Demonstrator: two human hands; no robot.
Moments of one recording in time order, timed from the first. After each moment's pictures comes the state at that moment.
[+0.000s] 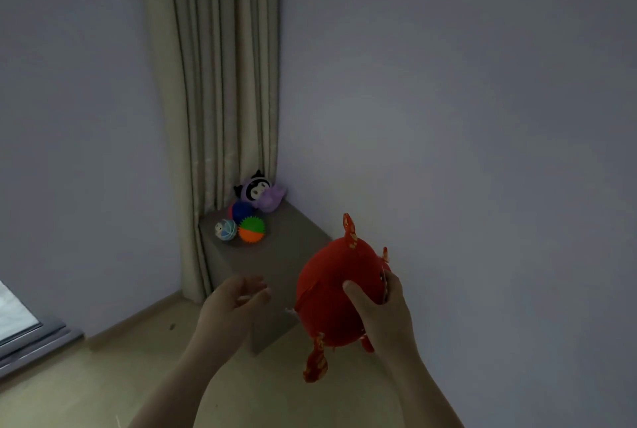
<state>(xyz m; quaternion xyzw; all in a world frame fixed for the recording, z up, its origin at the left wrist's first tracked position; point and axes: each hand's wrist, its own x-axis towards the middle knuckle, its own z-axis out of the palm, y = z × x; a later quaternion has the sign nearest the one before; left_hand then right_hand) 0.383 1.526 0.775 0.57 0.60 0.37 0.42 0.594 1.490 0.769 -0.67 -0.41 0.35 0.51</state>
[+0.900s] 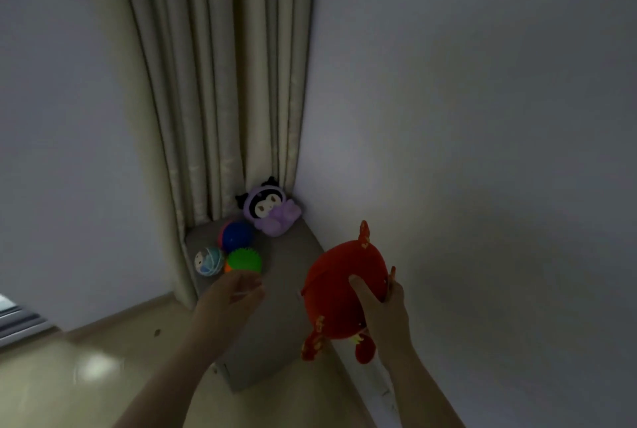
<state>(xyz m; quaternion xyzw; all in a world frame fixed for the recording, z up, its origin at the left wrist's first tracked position) 0.472 1.883 0.728 0.50 0.69 0.32 0.42 0.700 1.894 0.705 -0.69 -0.37 0.44 0.43</state>
